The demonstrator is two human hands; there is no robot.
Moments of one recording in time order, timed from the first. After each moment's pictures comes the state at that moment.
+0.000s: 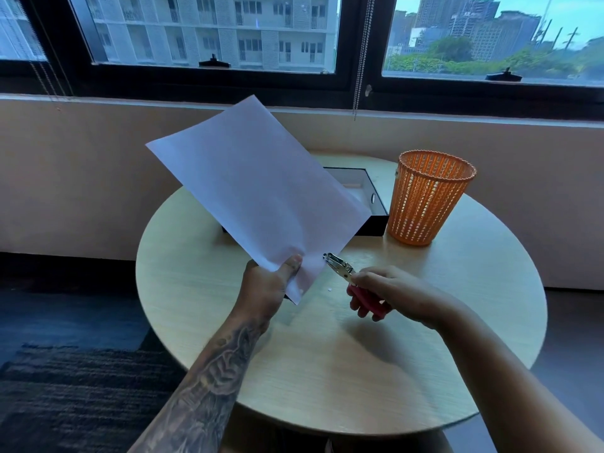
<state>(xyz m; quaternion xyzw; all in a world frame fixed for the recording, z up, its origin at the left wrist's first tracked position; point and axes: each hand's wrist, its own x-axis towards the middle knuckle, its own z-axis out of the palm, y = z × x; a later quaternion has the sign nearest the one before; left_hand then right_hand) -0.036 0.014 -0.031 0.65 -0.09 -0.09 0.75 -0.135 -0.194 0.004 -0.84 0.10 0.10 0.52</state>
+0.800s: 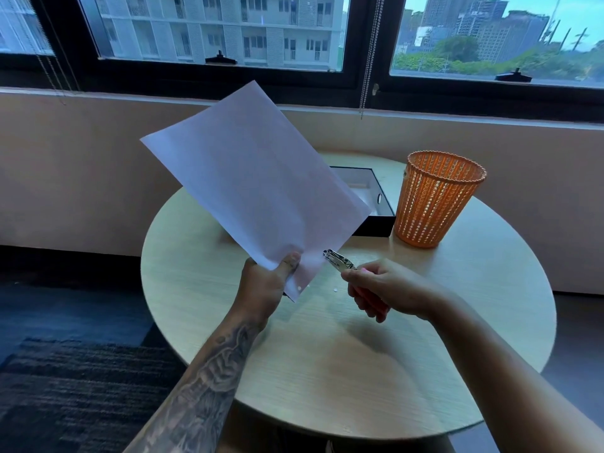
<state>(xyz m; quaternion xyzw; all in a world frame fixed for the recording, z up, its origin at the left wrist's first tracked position) -0.024 0.024 -0.039 0.64 -0.10 -0.07 0.76 -0.112 -0.184 0.002 -0.85 0.10 0.11 0.50</state>
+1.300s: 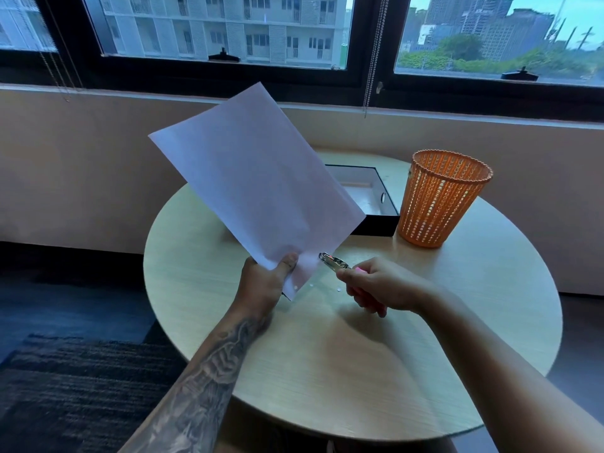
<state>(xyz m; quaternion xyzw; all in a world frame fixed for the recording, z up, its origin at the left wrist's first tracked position) -0.015 0.027 -0.046 0.68 -0.09 -0.05 0.73 -0.092 -0.183 -0.010 -0.88 0.10 0.12 0.45</state>
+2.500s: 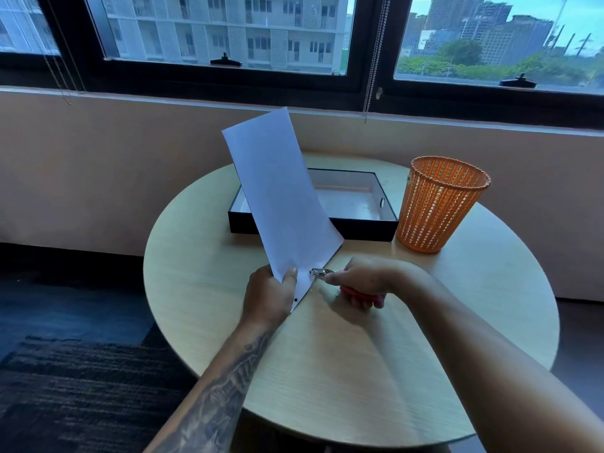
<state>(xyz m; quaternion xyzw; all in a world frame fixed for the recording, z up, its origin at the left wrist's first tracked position) -0.024 0.016 -0.054 0.83 -0.07 0.00 0.56 -0.046 -0.179 -0.005 -0.90 0.17 0.27 0.29</state>
